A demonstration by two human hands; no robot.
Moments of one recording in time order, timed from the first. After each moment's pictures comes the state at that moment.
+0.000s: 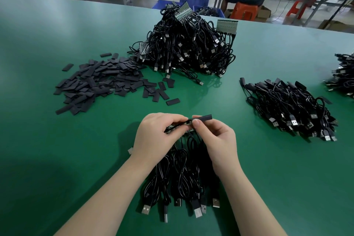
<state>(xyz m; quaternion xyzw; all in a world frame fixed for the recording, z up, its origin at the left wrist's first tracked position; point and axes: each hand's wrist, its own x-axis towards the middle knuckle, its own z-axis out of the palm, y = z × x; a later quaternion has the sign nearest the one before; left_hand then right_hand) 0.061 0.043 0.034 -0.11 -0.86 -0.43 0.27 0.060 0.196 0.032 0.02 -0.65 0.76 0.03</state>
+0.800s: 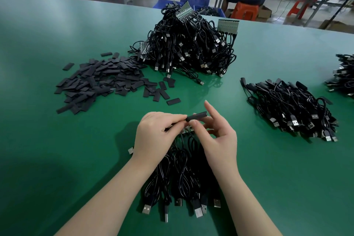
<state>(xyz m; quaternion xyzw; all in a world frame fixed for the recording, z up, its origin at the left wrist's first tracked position) 0.062 0.045 0.029 -0.09 -0.84 -0.42 0.33 0.066 0.189 0.033 0.04 -0.73 0.67 0.13</state>
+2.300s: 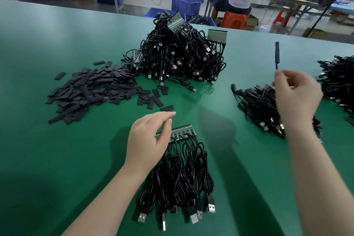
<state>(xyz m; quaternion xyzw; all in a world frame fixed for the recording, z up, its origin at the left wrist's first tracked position) 0.057 0.036 0.027 -0.10 -0.86 -0.40 0.31 -0.015 0.320 0.123 -0.12 -0.83 0.40 0.37</state>
